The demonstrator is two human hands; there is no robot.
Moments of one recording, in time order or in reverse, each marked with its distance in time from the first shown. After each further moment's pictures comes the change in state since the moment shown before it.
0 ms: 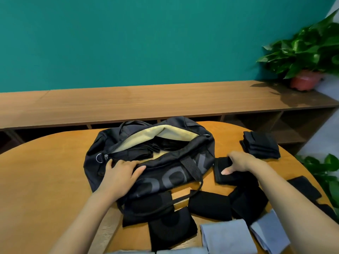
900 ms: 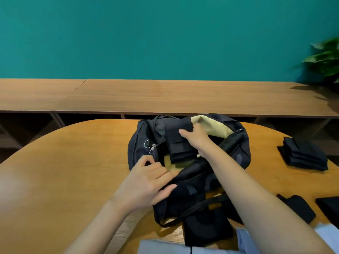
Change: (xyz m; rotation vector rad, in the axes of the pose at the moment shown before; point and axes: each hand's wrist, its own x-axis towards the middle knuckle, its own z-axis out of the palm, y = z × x) left_hand -0.065 -0.031 -0.022 0.166 0.549 0.693; right_hand -0.009 -0.251 -0.022 1.113 0.202 -0.274
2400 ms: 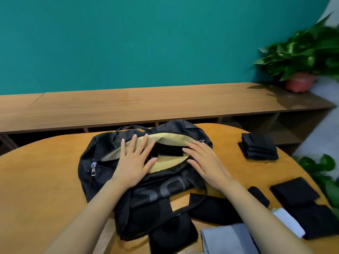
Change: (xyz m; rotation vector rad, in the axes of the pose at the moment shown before) left_hand 0.084 -0.022 0.090 -0.019 -0.409 -0.379; right_hand -0.045 0.123 -0.125 -0.909 0.168 -0.761
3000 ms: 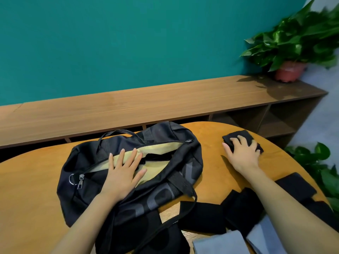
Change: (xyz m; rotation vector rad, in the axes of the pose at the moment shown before) left_hand 0.017 -0.002 0.041 0.011 -0.041 -0.039; right_hand -0.029 0.137 -0.011 -0.178 -0.119 0.955
